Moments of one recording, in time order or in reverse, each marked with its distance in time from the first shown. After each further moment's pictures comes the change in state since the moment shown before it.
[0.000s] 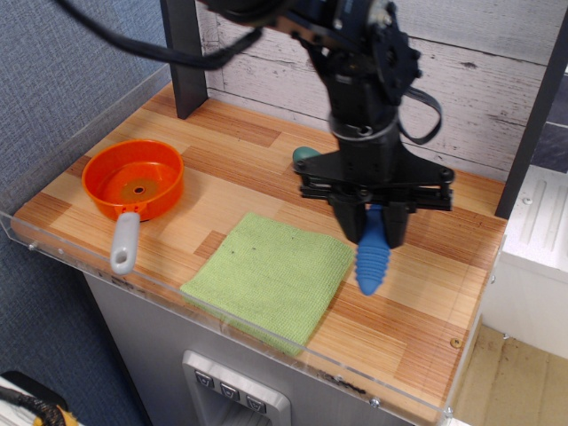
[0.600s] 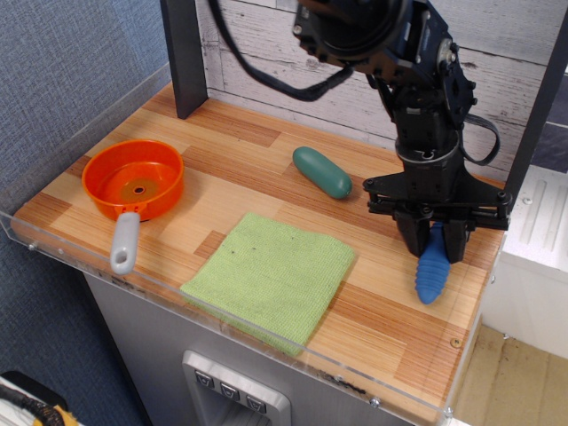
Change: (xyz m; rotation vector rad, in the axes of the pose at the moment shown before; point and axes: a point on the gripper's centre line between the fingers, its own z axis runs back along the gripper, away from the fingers) arm 0.025 -0.035 -0.049 -0.082 0.033 -0.105
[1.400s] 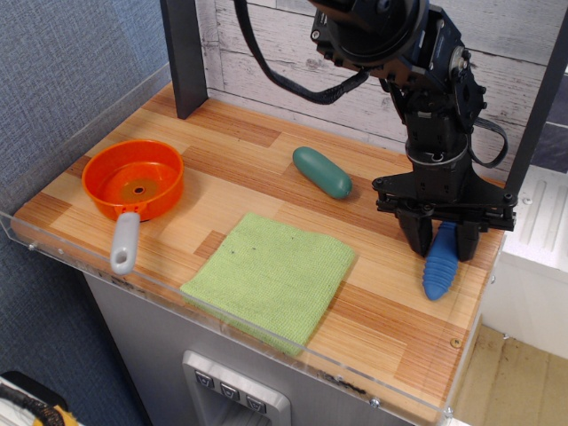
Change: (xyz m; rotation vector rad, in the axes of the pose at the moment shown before) arm 0.006 -0.001 -0.006 0.013 -0.013 -0.017
